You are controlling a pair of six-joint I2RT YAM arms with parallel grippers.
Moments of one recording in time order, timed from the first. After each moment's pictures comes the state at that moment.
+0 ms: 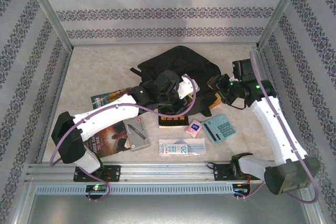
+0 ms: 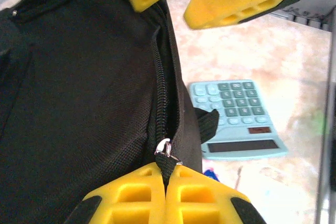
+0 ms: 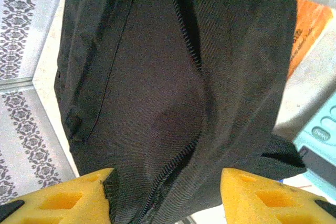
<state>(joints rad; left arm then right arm) -0.89 1.59 1.36 -0.41 0.20 0.12 0.19 1.16 1.19 -0.96 -0.32 1.05</state>
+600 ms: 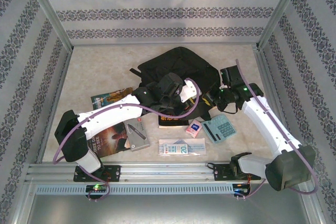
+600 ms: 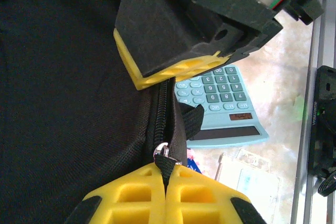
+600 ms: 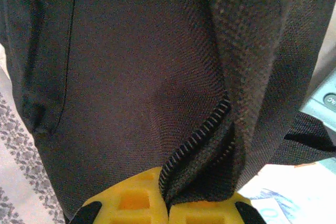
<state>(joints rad) -0.90 1.62 1.37 -0.44 0.23 0.09 0.27 1.21 1.06 -0.88 -0.35 1.09</state>
